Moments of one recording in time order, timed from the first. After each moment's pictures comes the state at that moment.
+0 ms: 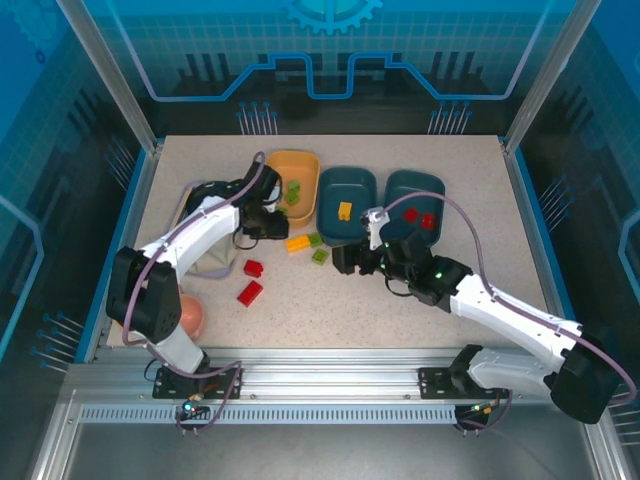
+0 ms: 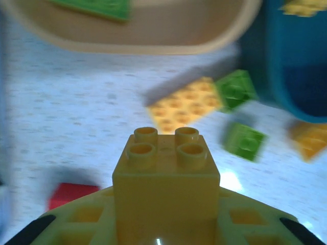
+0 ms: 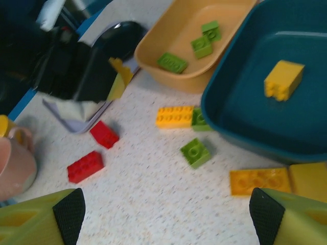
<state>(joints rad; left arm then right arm) -0.40 1.65 1.34 -0.87 0.09 -0.40 0.74 1.11 0.80 -0.22 0.02 0.45</state>
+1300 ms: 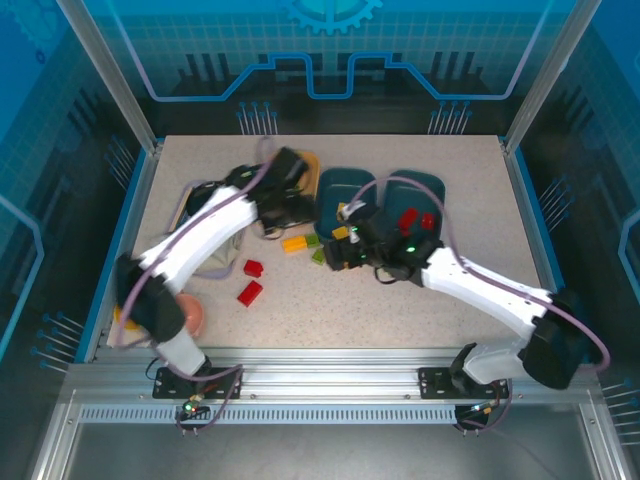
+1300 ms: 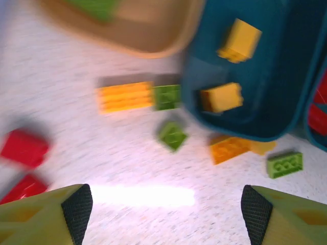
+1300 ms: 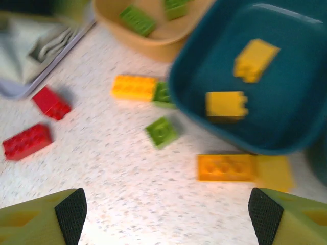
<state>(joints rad) -0.52 1.56 1.52 -1.09 -0.06 -0.86 0.85 1.39 1.08 -0.51 0.14 0.35</state>
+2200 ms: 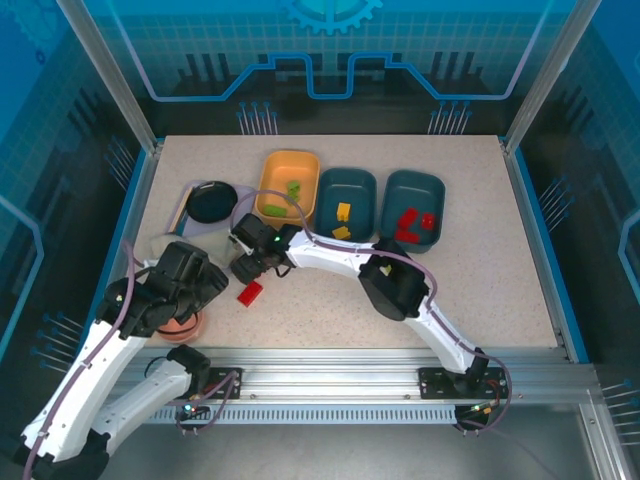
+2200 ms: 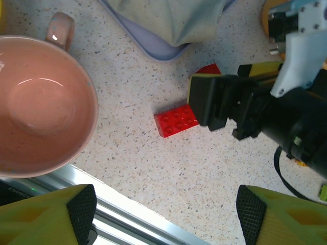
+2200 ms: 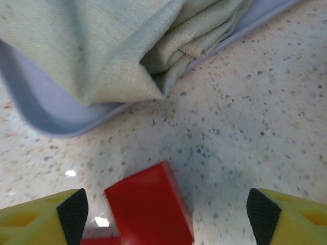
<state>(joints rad) -0.43 0.72 0.99 -1.36 -0.19 -1.16 1.01 2.39 1.98 -0.61 0.05 0.20</state>
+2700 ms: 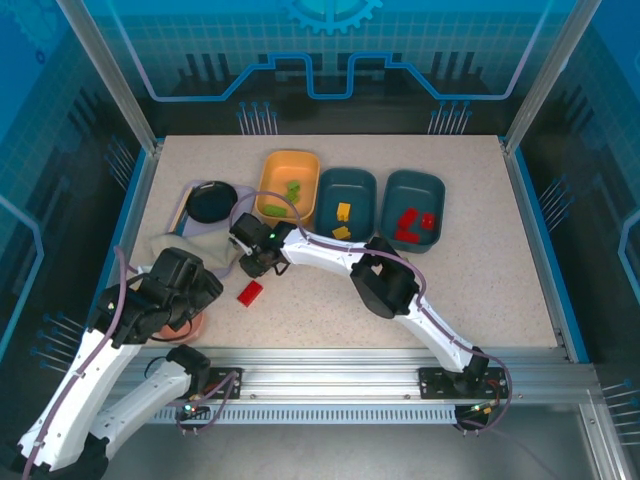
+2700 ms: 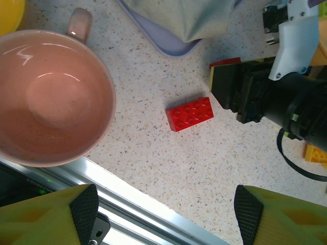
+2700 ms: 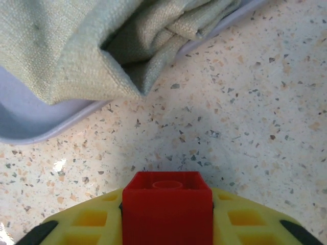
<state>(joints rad) -0.43 0.68 0.99 -1.41 -0.19 -1.16 1.00 2.46 2.08 -0.69 0.04 0.19</state>
